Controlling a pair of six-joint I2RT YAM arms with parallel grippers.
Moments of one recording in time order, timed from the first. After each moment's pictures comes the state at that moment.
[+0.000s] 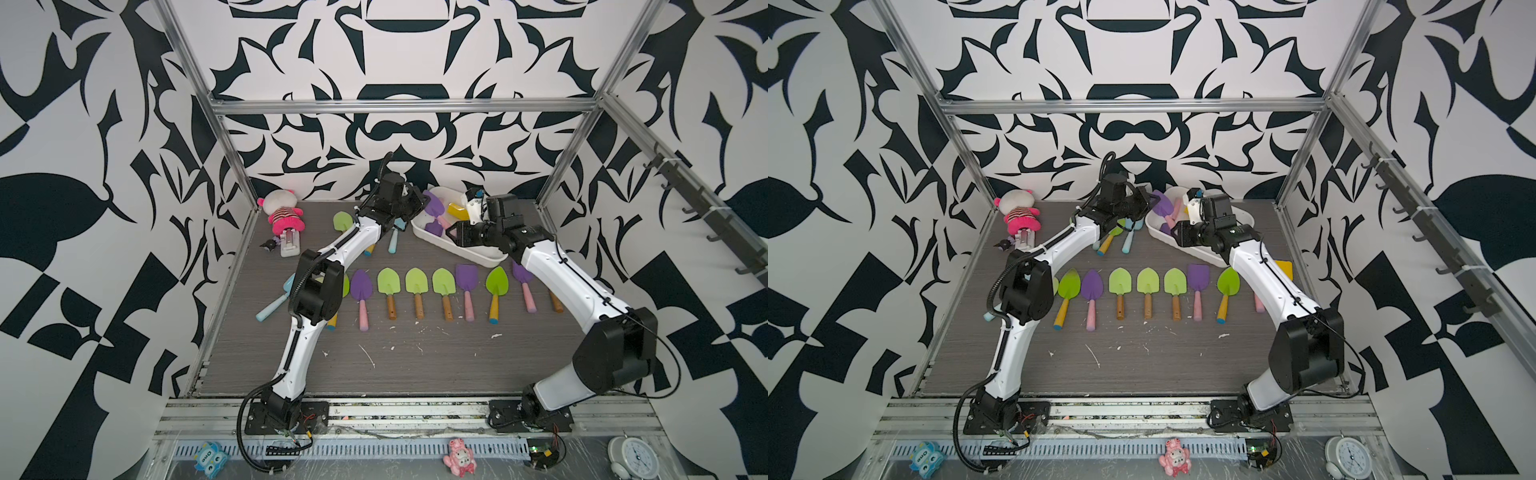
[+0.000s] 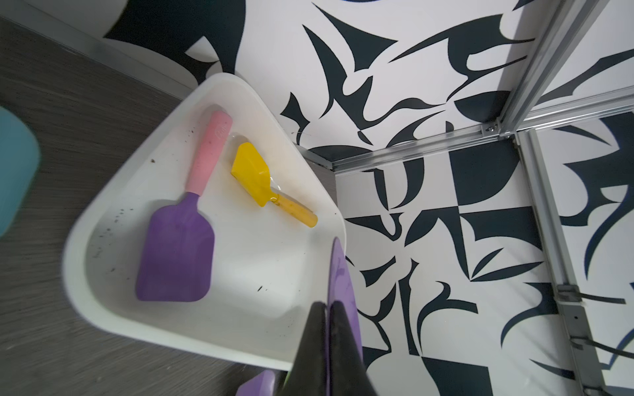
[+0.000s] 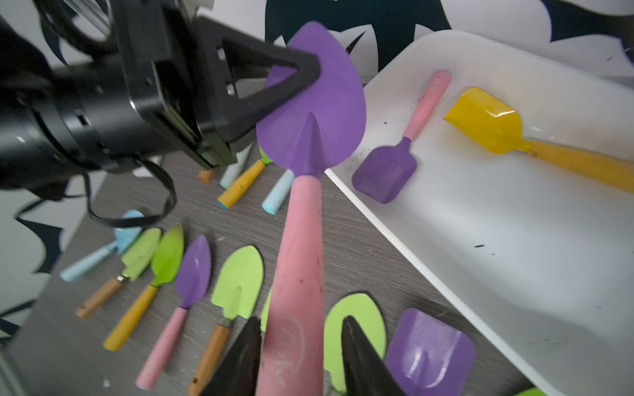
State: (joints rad) left arm -0.52 2.28 2.03 -0.07 0.38 -1.02; right arm 0.28 1.54 1.37 -0.47 -0.31 0.19
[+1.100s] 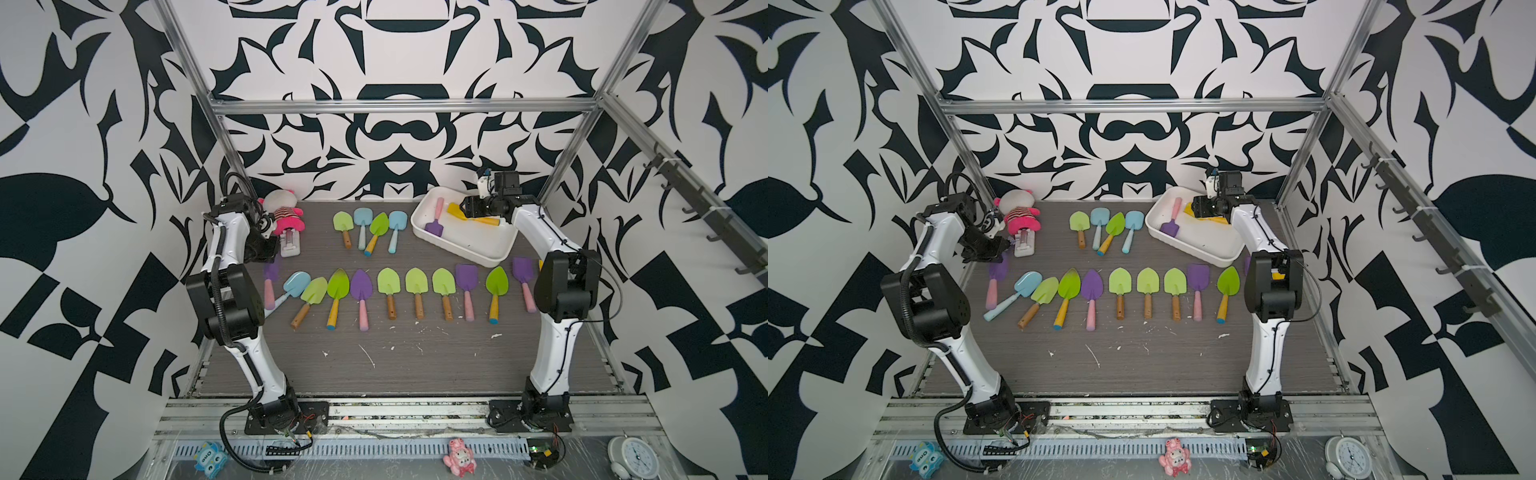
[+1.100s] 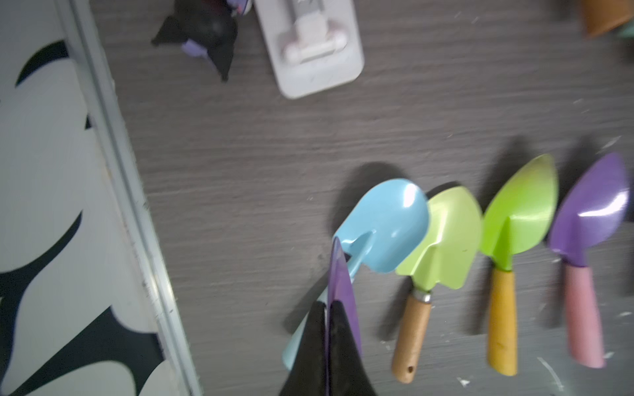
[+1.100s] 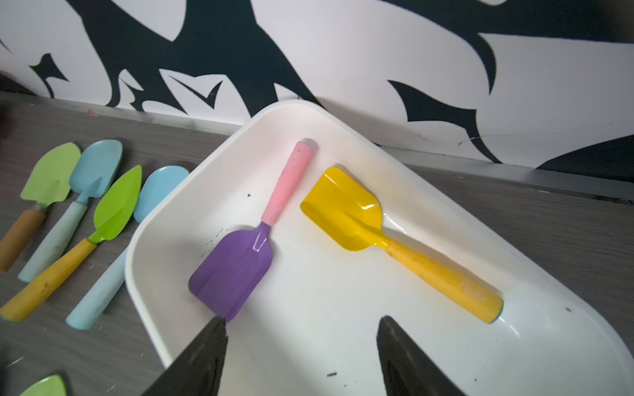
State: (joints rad) left arm 0.26 1.93 1.73 -1.22 0.08 0.39; right arm 0.06 2.14 1.92 -0.50 -0.25 -0.03
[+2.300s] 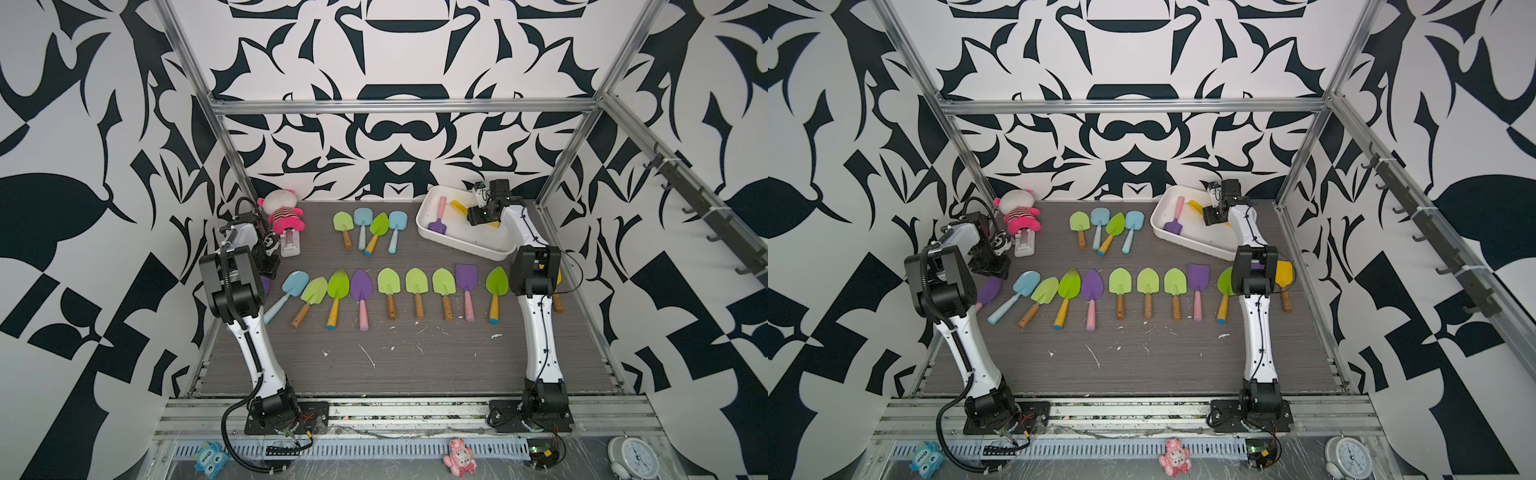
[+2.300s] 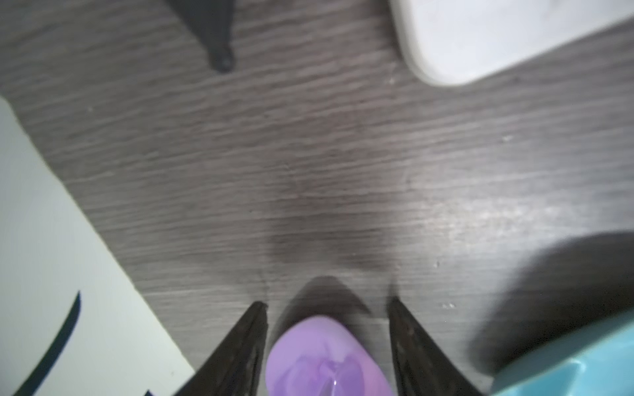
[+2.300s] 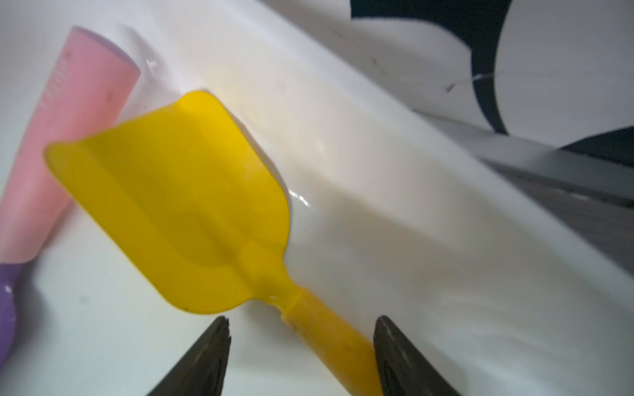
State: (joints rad) left arm 0.28 2.19 1.71 -0.99 -0.09 0.50; right arm 0.00 2.68 2.50 -0.74 -0.14 -0.22
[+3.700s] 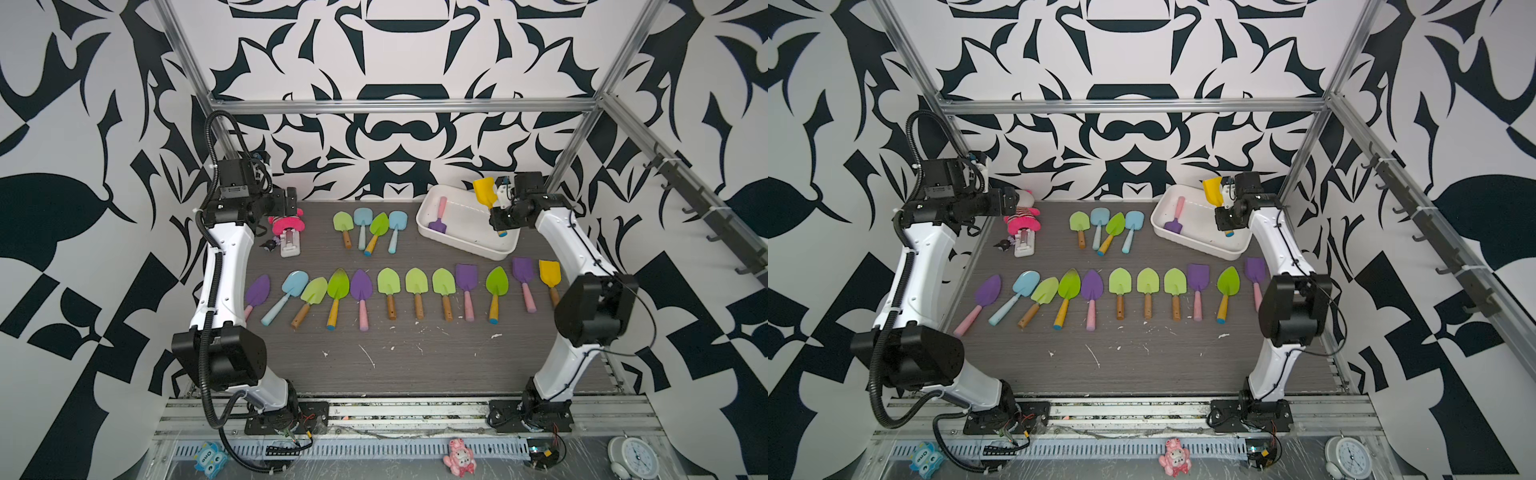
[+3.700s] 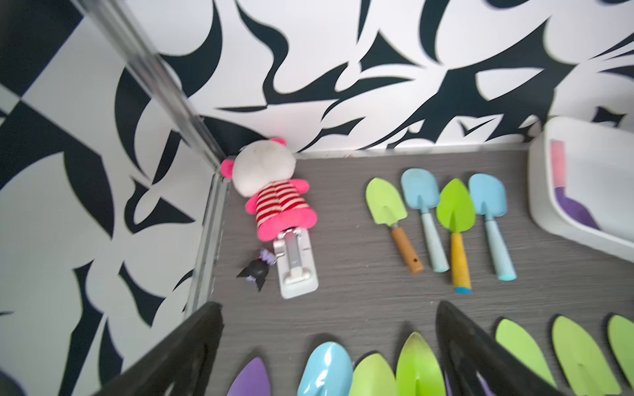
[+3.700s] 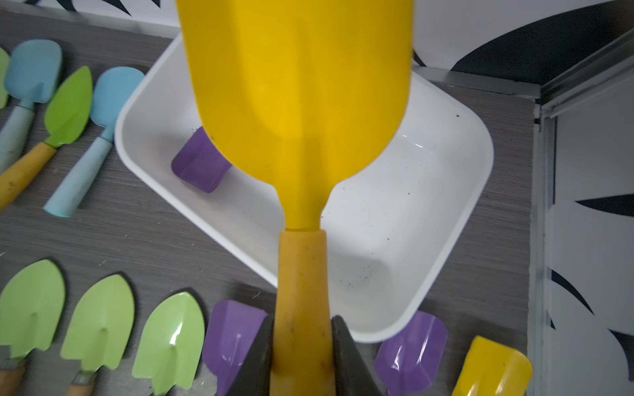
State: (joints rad) left arm 0.07 1.56 1.75 -0.74 0.17 0.10; right arm 0.02 1.76 1.68 -0.85 -0.12 -0.09
